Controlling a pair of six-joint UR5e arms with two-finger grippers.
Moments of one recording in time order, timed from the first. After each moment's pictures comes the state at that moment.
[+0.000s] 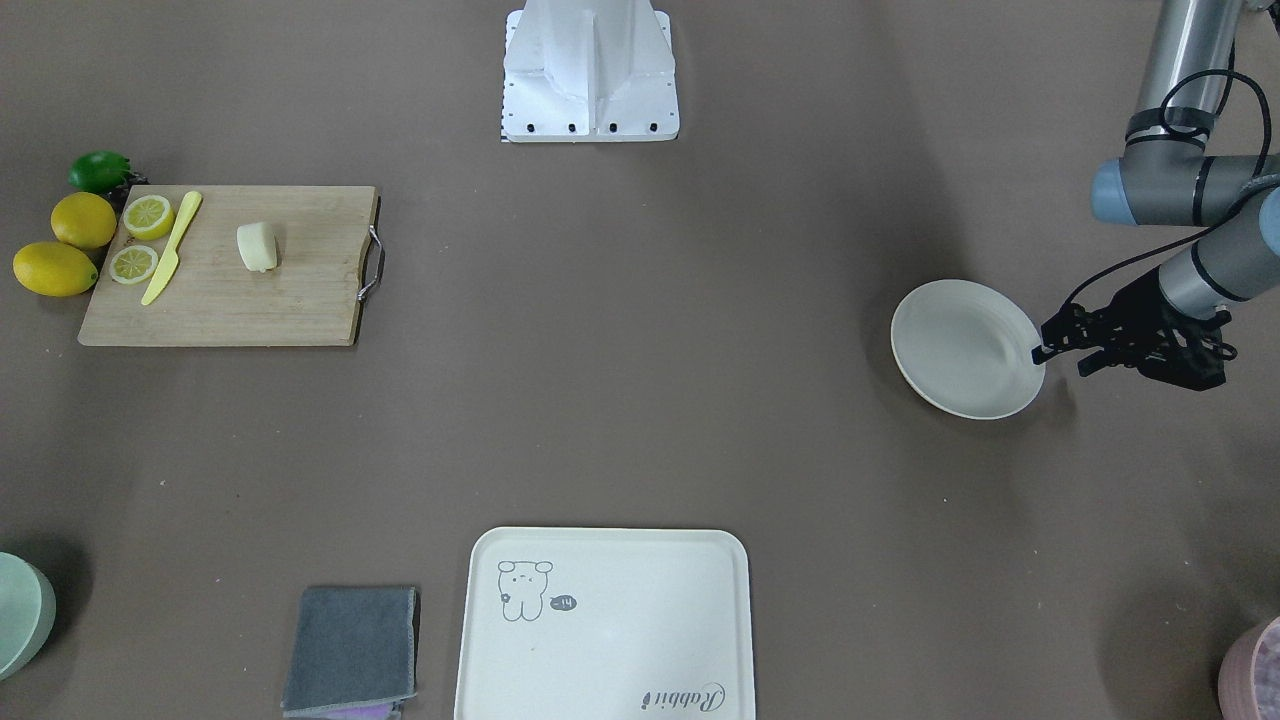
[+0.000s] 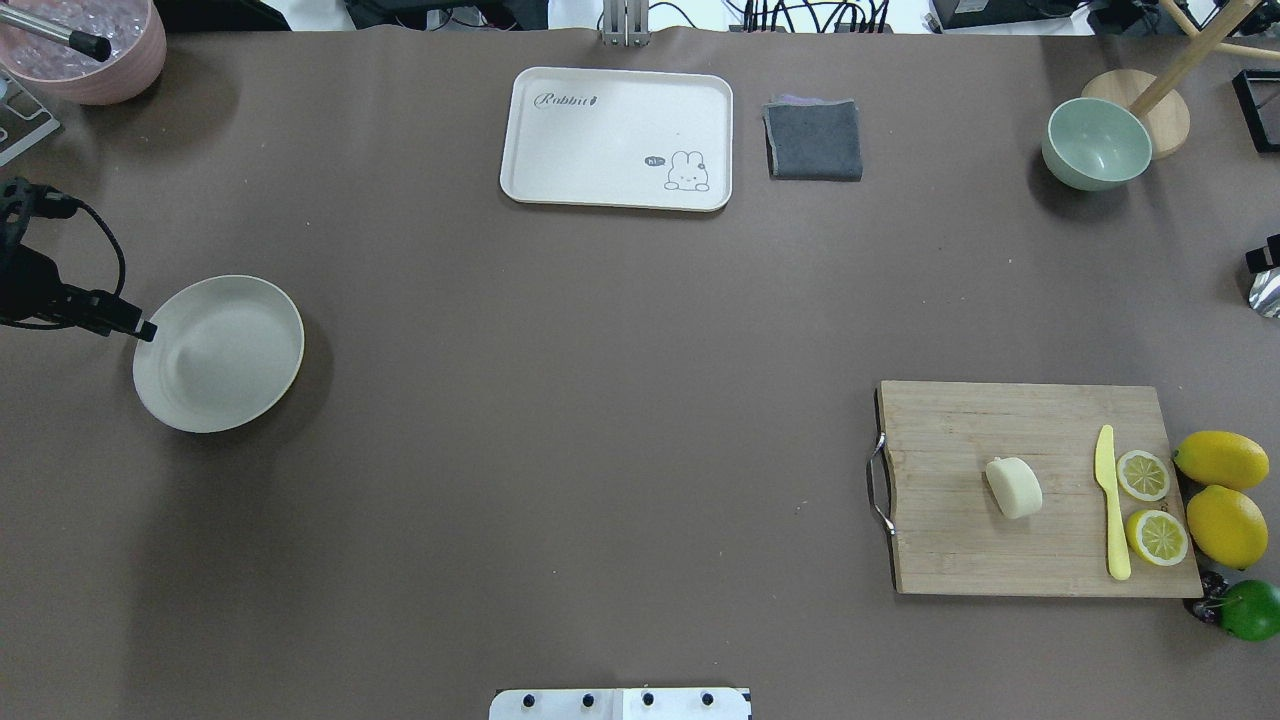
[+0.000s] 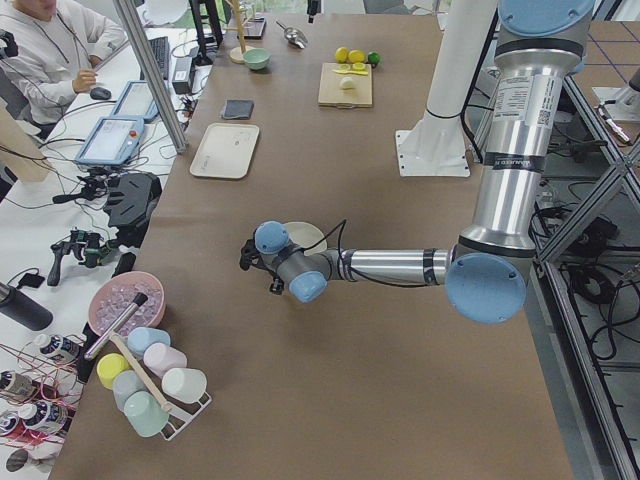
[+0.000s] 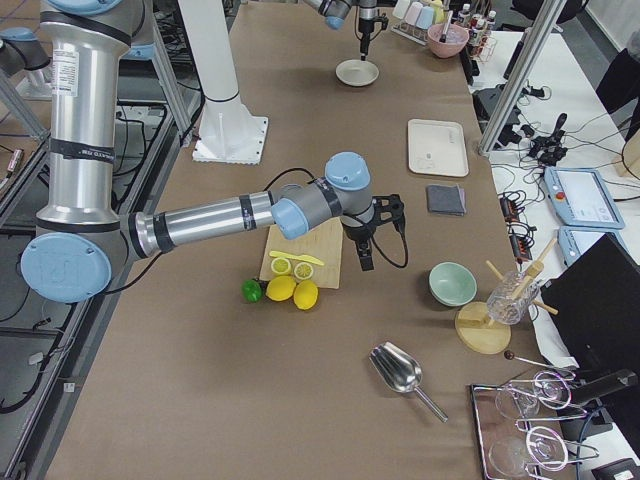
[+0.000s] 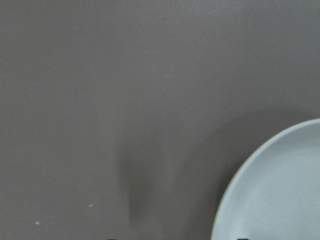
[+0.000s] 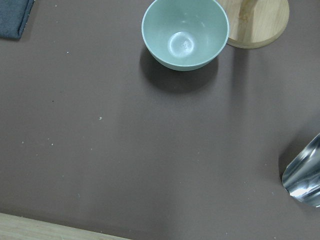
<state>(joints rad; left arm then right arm) -1.06 -1.68 -1.33 -2.40 -2.38 -0.64 1.32 -1.68 1.90 -1.26 2.26 0.41</state>
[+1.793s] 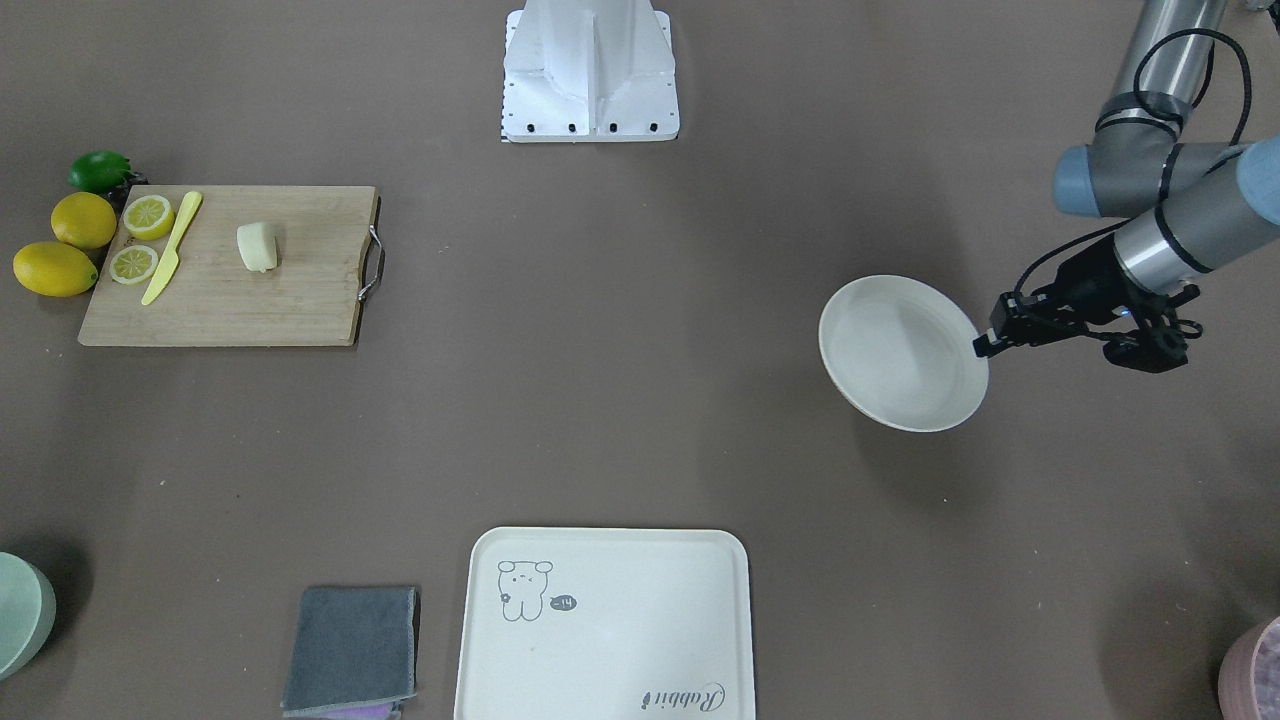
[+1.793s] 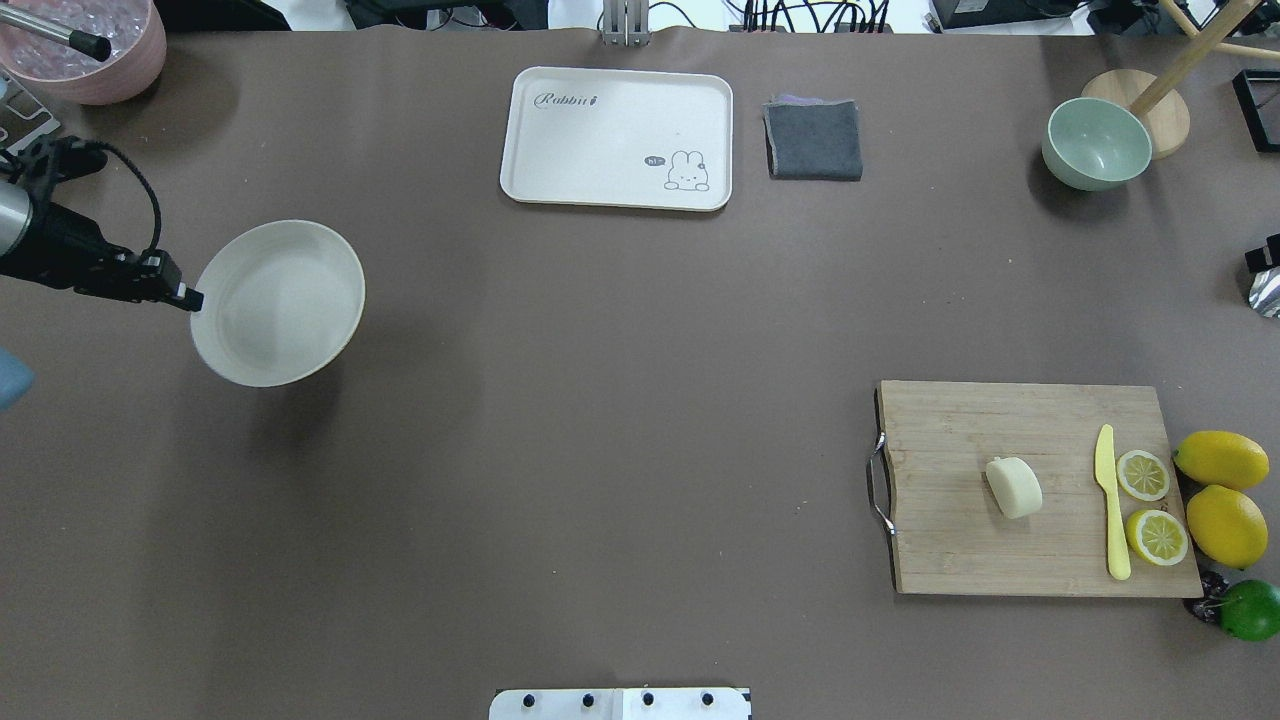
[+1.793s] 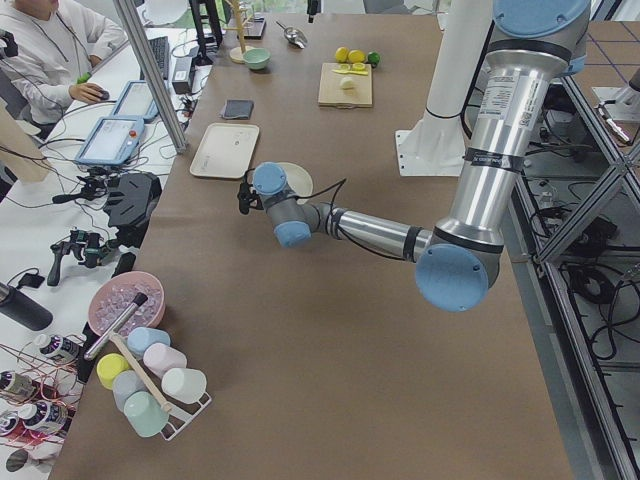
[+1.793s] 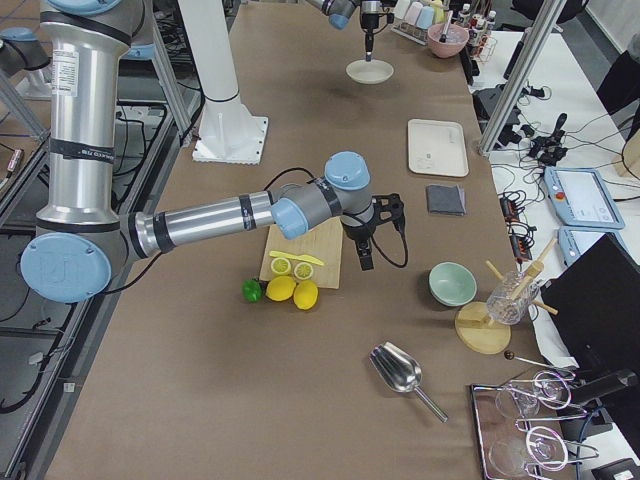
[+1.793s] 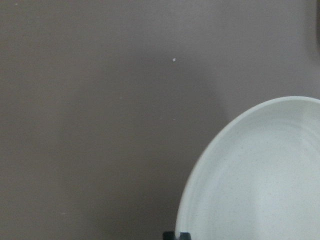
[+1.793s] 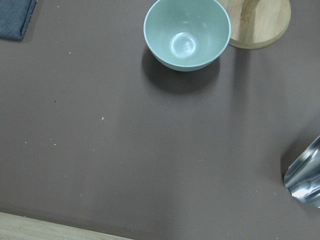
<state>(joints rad) -0.99 -1.83 -1.52 -2.44 -2.41 -1.23 1.32 -1.68 1.91 -1.26 2.27 0.41</state>
